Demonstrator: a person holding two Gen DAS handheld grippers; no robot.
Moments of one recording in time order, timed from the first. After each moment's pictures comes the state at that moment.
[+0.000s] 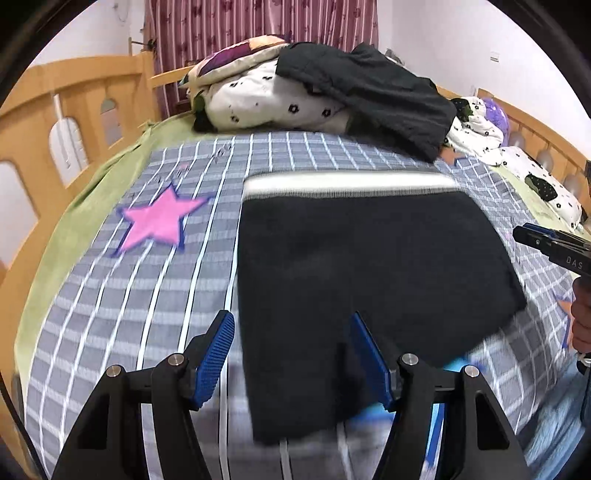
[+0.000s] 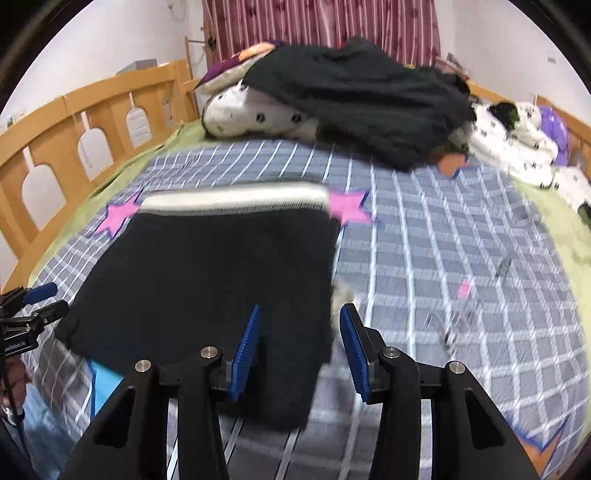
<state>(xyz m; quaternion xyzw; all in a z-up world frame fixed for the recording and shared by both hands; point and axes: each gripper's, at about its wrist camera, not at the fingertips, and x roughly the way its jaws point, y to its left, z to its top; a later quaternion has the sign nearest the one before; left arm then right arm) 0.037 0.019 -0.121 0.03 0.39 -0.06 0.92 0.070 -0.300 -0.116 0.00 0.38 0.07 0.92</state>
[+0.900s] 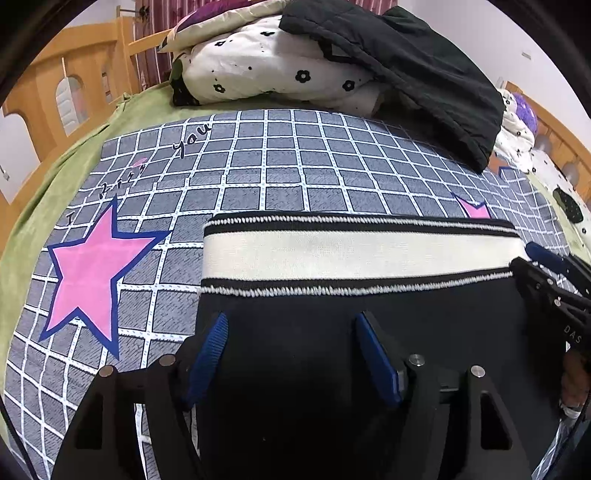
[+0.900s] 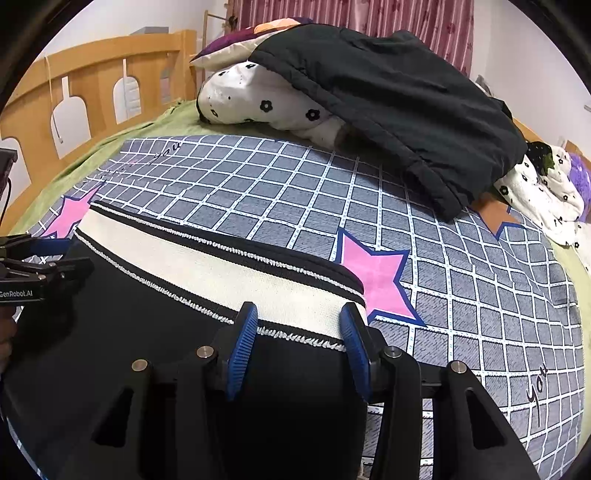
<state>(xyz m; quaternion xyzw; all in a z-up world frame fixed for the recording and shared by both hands) 0.198 -0.004 -0.162 0.01 0.45 -0.05 0.89 0.209 -0.257 -0.152 -0.08 0.39 0.08 0.92</state>
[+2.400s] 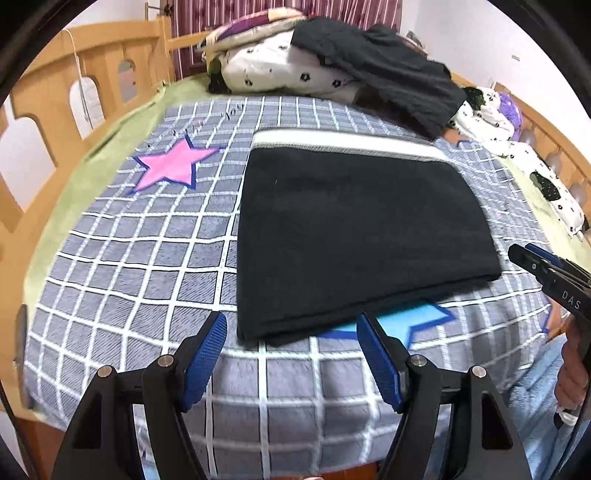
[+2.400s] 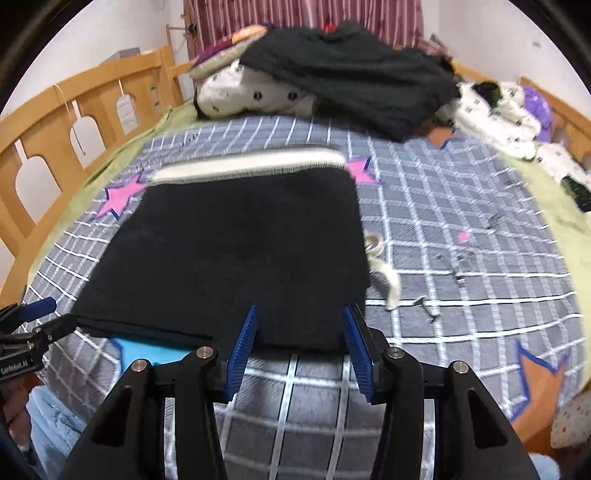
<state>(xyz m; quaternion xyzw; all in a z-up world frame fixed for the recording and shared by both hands) -0.038 0.017 -0.114 -0.01 0.45 -0.03 0.89 0.003 -0.255 -0.111 0.01 0.42 0.03 0.91</state>
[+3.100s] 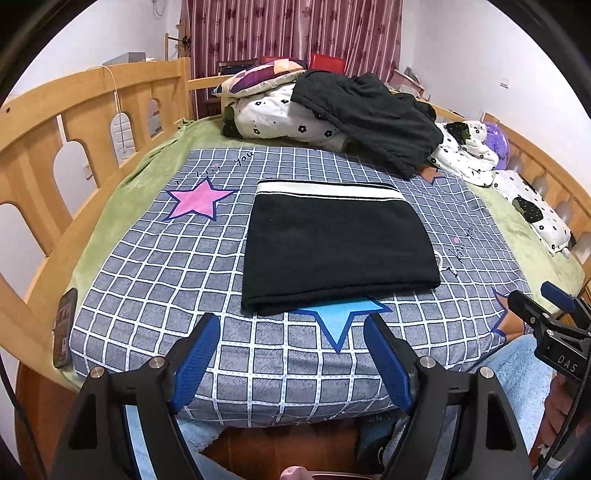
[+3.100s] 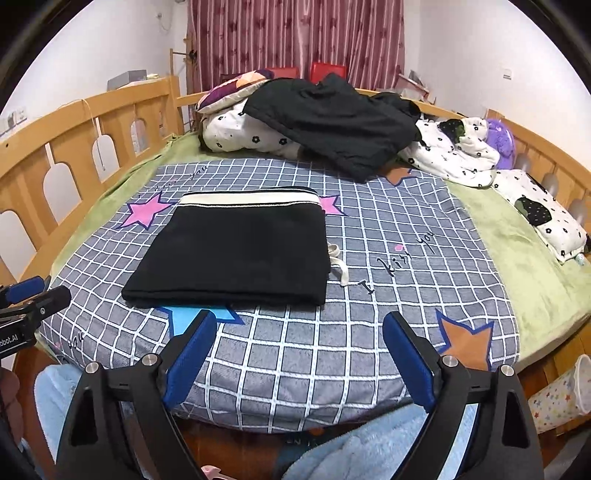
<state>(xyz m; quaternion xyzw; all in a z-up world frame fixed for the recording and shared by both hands) -0.137 0.003 -0.034 -0.01 0.39 -0.01 0.92 -0.124 -0.253 -0.027 -0.01 0.37 0.00 0.93</state>
